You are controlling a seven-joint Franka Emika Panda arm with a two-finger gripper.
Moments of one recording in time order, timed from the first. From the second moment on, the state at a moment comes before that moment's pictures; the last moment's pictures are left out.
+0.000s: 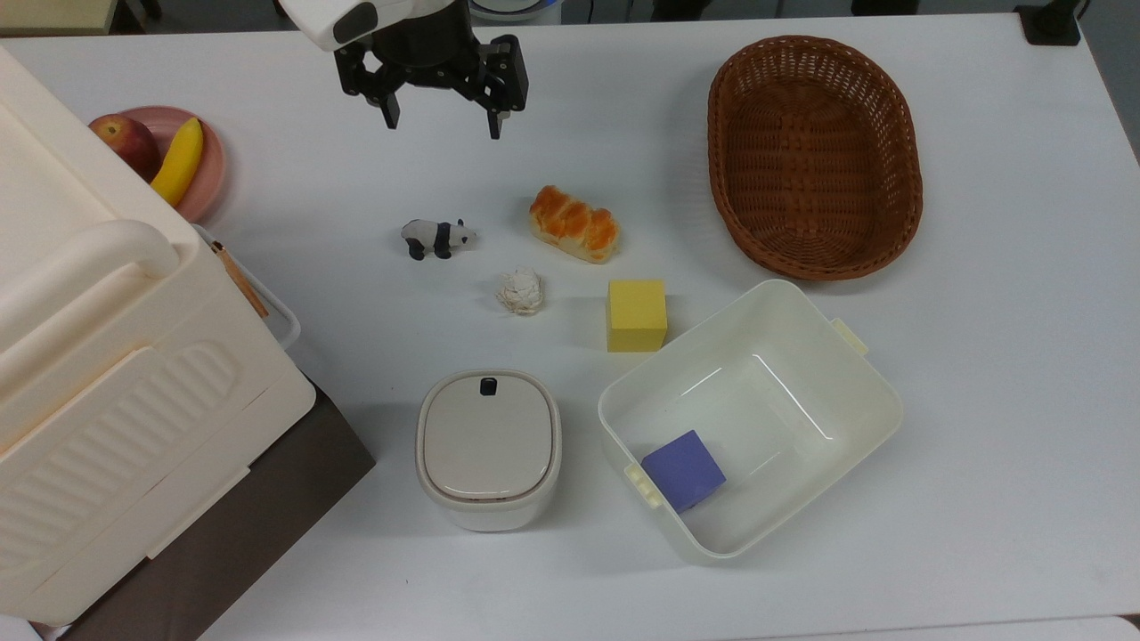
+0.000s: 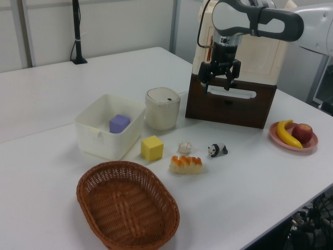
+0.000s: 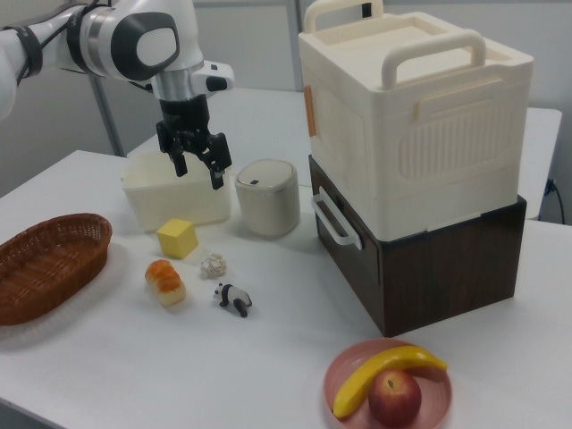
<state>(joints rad) 0.11 0.15 -0.15 -1.56 0.04 1.70 0.07</state>
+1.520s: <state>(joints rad) 0.10 0.15 -0.15 -1.56 0.03 1.69 0.02</state>
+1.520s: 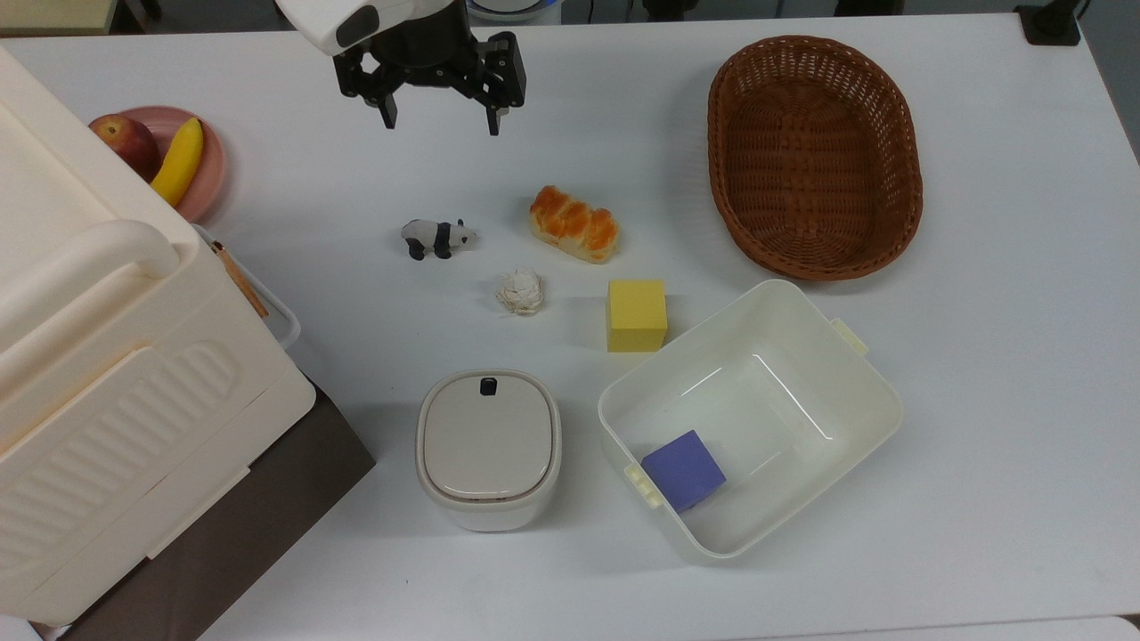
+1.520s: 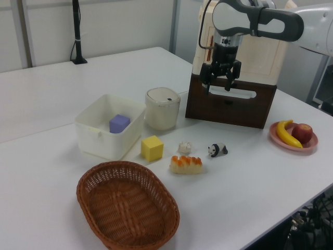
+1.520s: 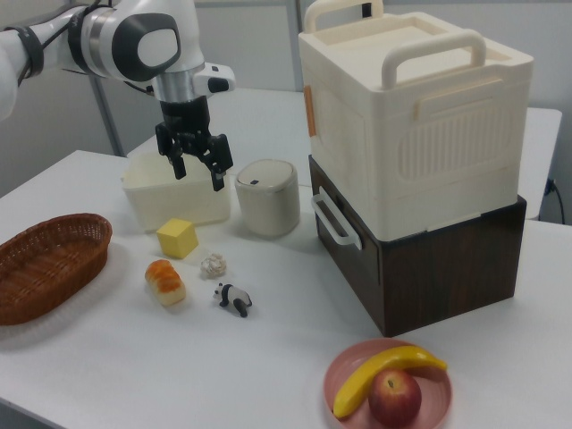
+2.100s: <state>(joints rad) 0.11 0.18 -0.15 -1.58 0.02 1.68 -0.03</state>
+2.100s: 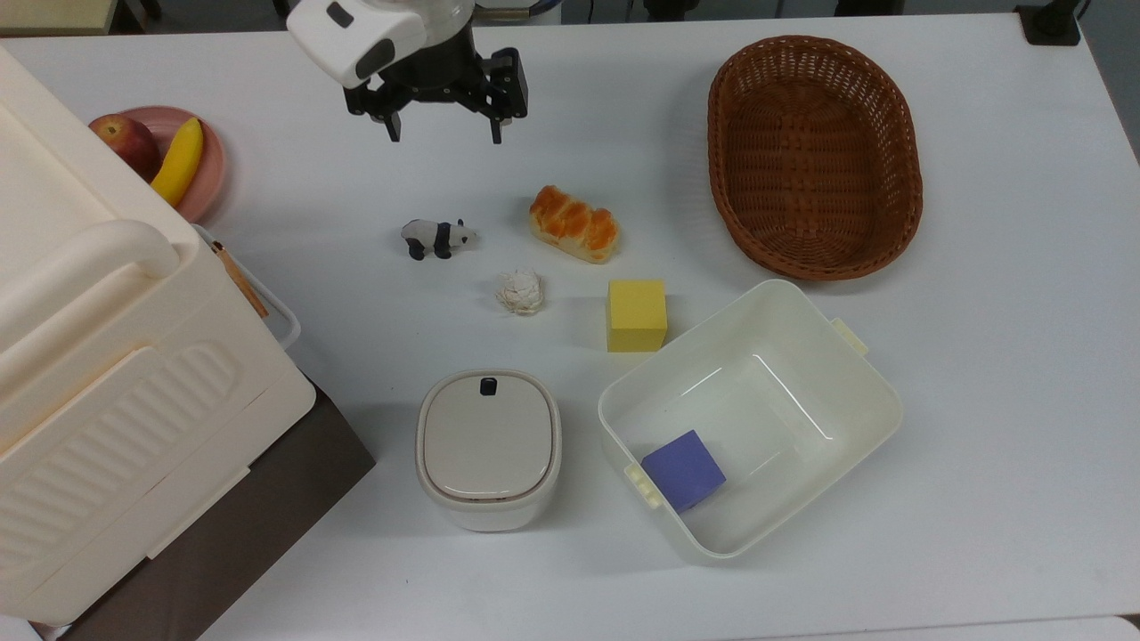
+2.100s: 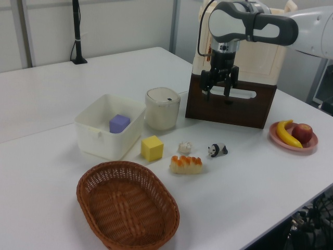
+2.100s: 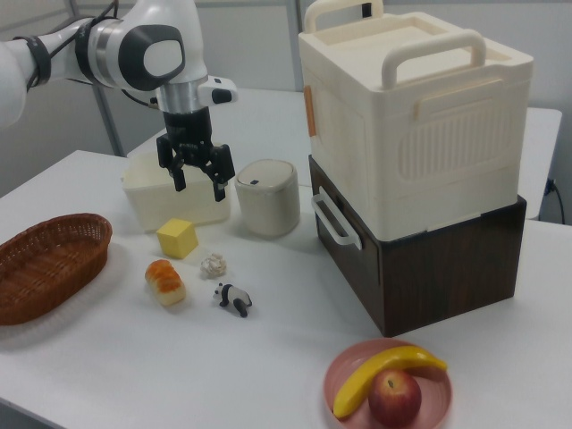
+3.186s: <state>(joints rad) 0.12 0.19 -0.14 -1.59 0.02 1.68 -0.12</state>
